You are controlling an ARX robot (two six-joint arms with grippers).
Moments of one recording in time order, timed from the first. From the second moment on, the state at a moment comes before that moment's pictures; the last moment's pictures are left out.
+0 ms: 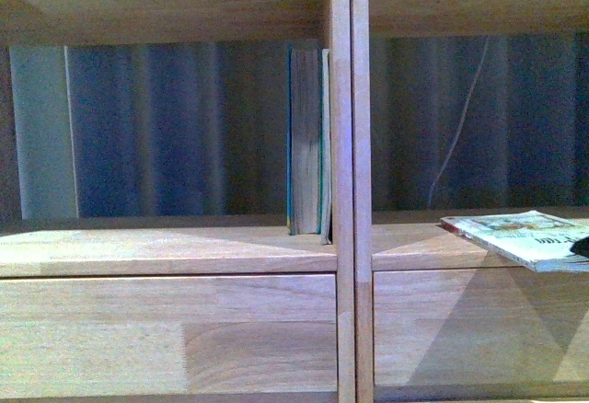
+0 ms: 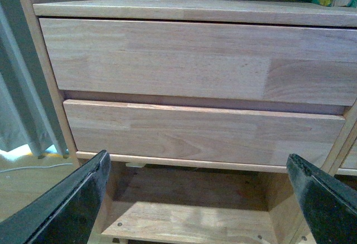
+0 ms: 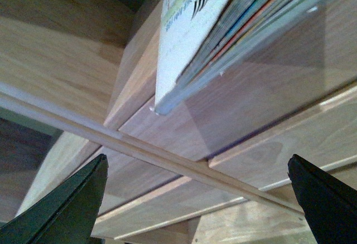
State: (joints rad) left arm 0.00 0.00 0.01 0.00 0.00 0.00; right arm -0.14 1.34 0.62 0.60 -0.36 0.84
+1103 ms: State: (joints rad) left arm 0.00 0.00 0.01 0.00 0.00 0.00; right arm -0.09 1.56 0.82 0.69 -0.22 1.21
